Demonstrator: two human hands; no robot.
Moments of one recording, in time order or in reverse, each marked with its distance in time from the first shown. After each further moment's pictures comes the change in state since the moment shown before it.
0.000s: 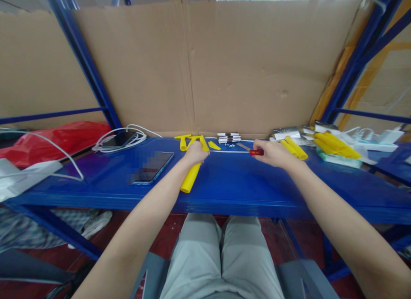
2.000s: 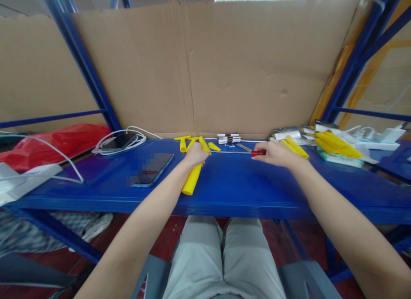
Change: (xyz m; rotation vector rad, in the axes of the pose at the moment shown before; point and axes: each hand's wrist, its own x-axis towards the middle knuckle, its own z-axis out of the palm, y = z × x) left_hand 0.001 0.000 0.003 -0.107 0.014 -0.039; right_hand 0.001 0.008 -0.002 0.088 -0.054 -0.053
